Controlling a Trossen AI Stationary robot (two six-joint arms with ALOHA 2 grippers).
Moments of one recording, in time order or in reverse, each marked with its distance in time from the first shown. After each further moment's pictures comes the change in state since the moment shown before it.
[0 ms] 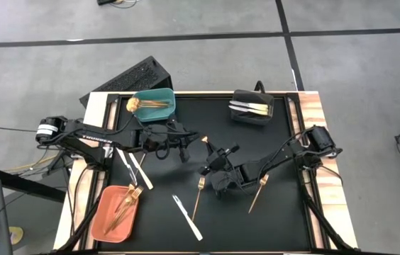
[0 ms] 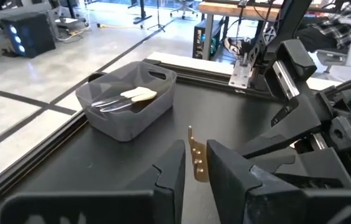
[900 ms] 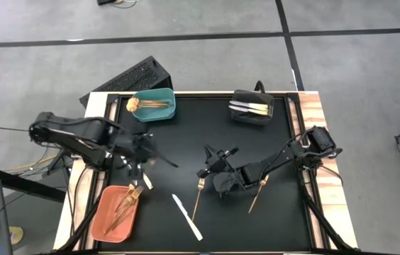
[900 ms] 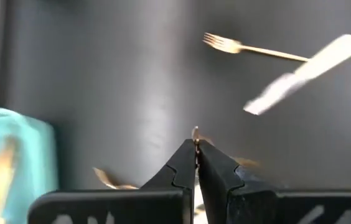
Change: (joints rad) left arm -0.260 -0.093 0.679 -1.612 0.122 -0.067; right arm 0.026 -0.002 0.001 0.106 -0.014 -0.019
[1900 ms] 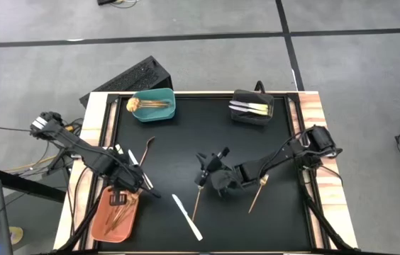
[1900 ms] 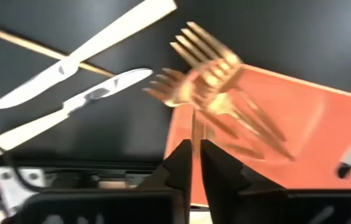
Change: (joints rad) left arm -0.280 -0.021 -0.397 -0.056 0.333 -0.442; right arm -0.030 0.000 0.000 -0.072 -0.348 0.189
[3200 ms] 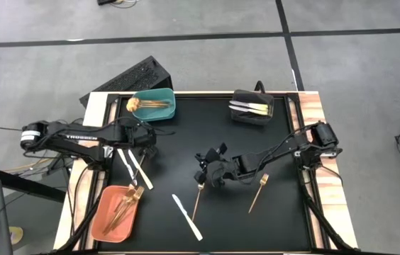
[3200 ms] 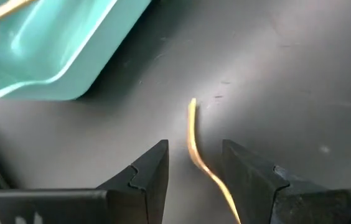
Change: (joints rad) left arm 0.693 -0.115 -0.452 0.631 -0.561 0.115; right arm -0.065 -0.053 0.068 -0.264 -0.262 0.230
